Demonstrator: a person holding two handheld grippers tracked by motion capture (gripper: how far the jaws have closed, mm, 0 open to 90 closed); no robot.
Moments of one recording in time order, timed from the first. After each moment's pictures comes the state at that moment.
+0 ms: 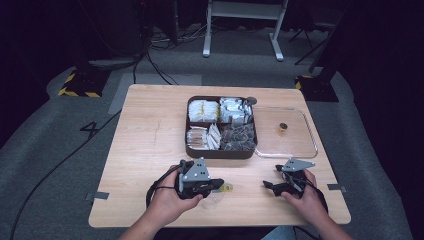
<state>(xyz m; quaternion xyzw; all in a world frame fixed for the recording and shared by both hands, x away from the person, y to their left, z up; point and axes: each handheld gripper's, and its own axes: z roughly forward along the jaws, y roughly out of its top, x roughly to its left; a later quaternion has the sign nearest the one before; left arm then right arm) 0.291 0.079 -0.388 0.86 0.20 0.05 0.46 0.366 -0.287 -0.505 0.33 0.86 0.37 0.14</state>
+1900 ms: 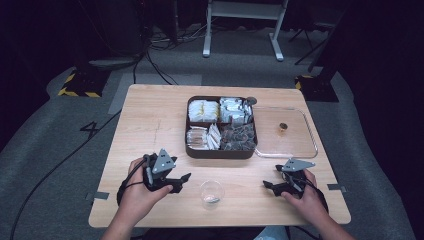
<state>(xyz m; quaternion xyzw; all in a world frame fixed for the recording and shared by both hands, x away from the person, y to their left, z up) 0.309 0.162 -0.409 0.84 0.34 0.18 0.39 0.366 -0.287 -0.505 0.33 0.86 0.37 0.14</state>
